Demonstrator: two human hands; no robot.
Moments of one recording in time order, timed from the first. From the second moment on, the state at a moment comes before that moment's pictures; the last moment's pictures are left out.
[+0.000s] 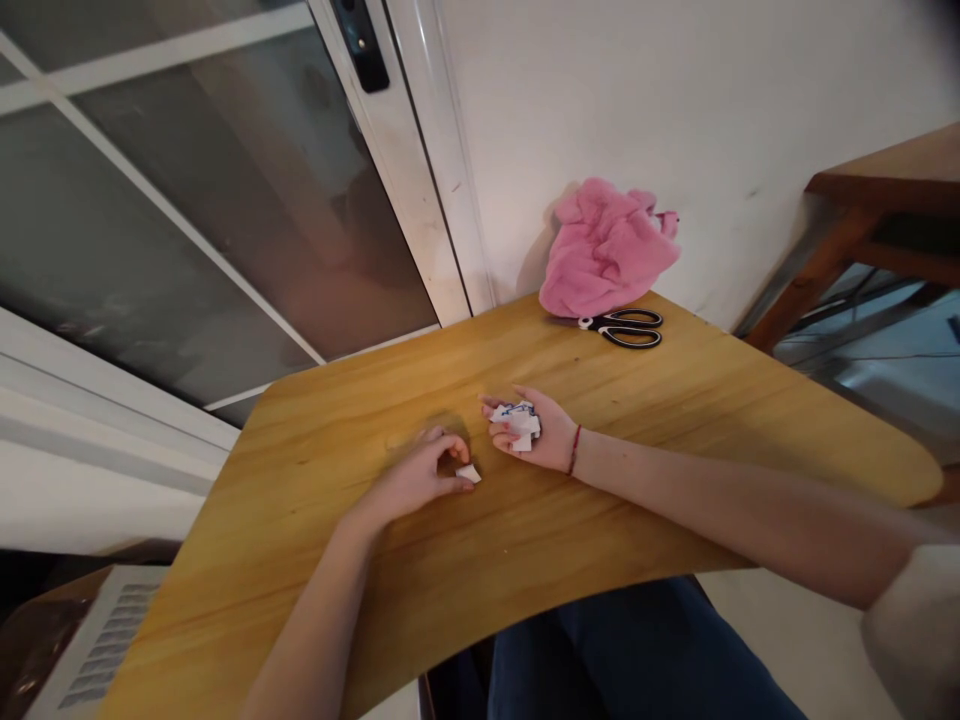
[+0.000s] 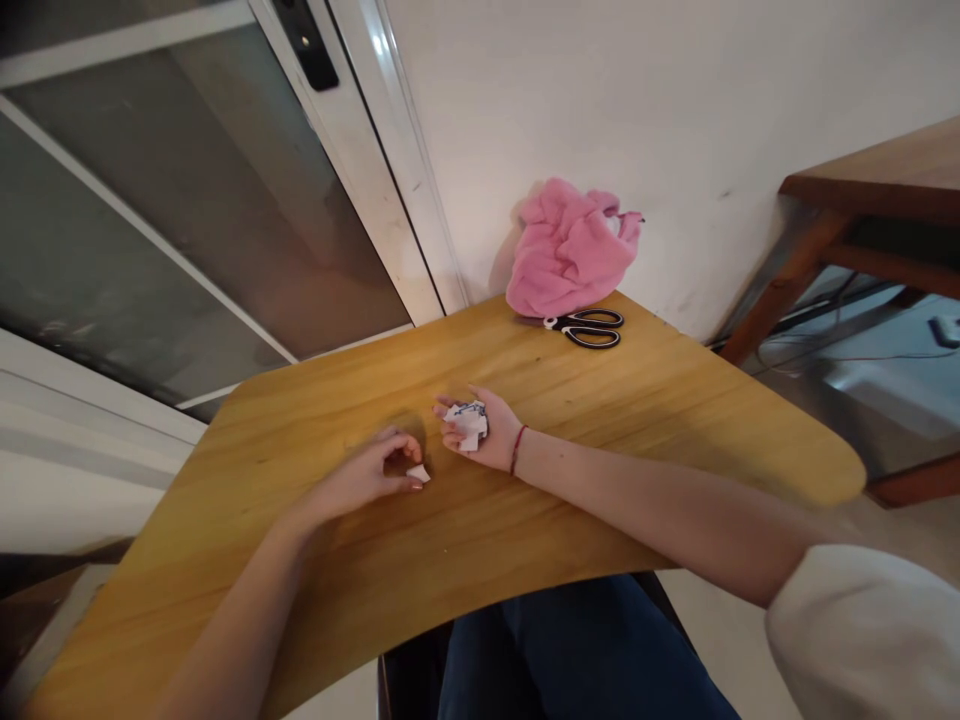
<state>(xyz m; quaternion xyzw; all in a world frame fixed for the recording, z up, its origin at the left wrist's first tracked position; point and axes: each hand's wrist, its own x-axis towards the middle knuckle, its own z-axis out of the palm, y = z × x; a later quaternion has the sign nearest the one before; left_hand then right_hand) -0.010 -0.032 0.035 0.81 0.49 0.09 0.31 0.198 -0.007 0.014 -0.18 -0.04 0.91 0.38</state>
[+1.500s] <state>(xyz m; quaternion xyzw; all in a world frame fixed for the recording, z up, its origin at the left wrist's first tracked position) 0.015 -0.036 0.022 0.70 0.49 0.46 0.23 0.193 -0.013 0.012 -0.16 -0.04 0.95 0.27</state>
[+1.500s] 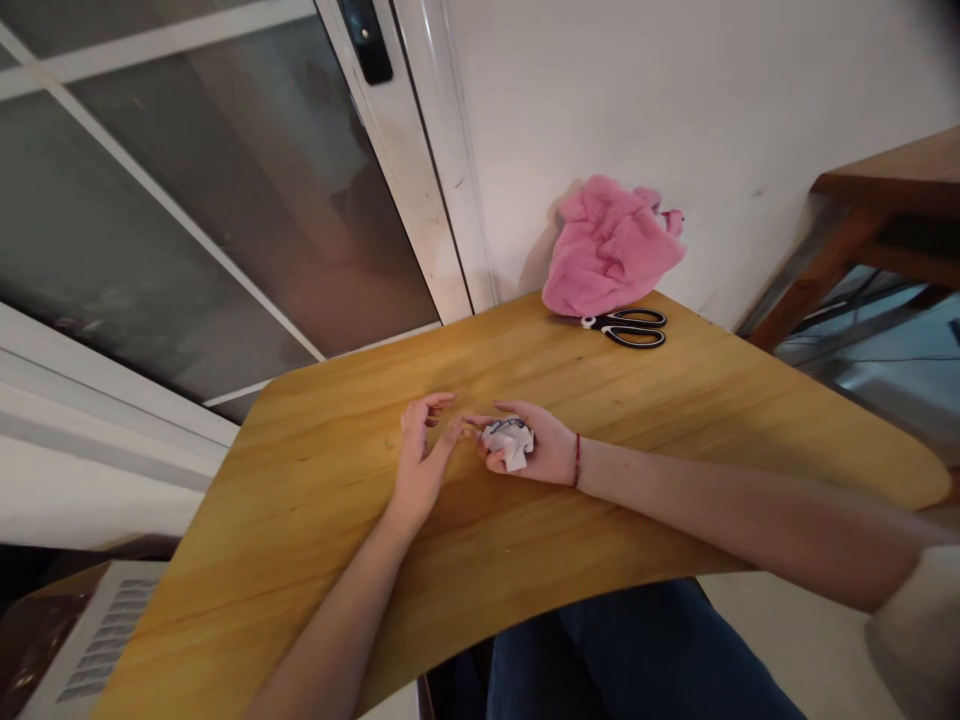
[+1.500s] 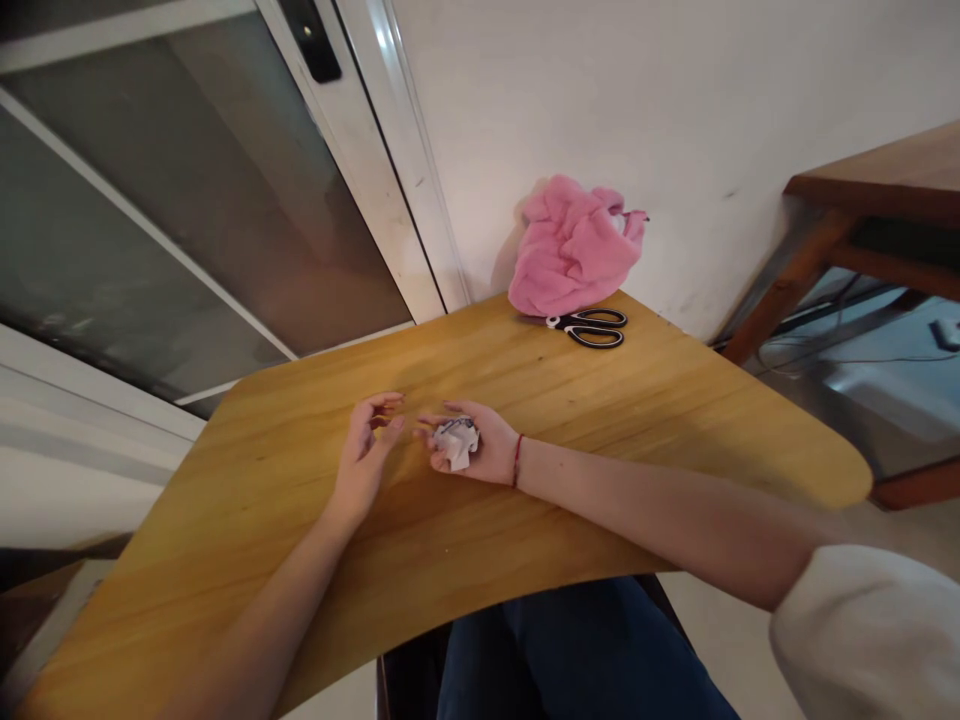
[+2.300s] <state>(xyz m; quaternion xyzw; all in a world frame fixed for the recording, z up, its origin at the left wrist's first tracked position) 0.003 -0.013 0.001 0.59 0.46 0.56 0.35 0.221 0.068 0.153 -0.23 -0.39 0.83 0.32</state>
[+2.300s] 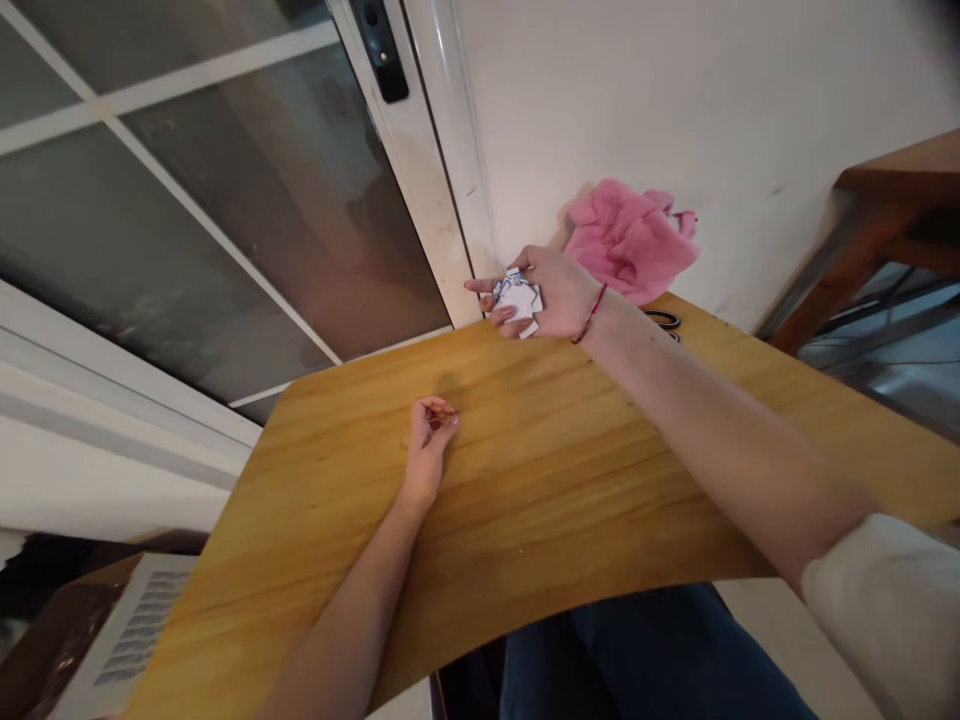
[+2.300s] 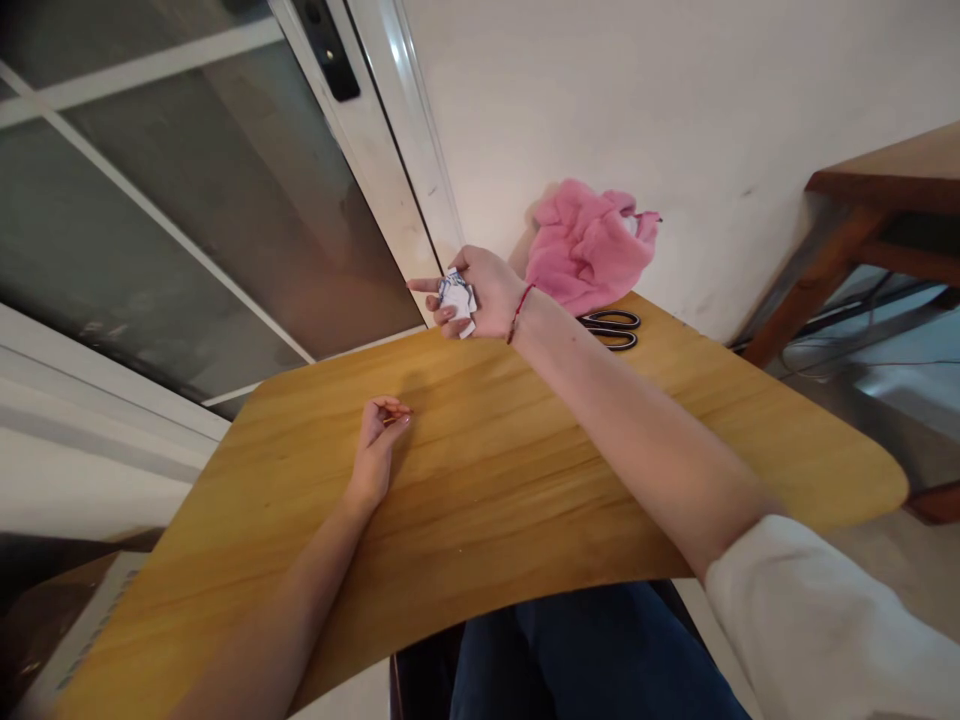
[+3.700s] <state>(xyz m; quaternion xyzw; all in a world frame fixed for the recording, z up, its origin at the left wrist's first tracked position) 0.003 -0.022 0.003 0.57 0.46 0.54 0.40 0.234 0.068 0.167 -0.18 -0.12 0.80 0.57</state>
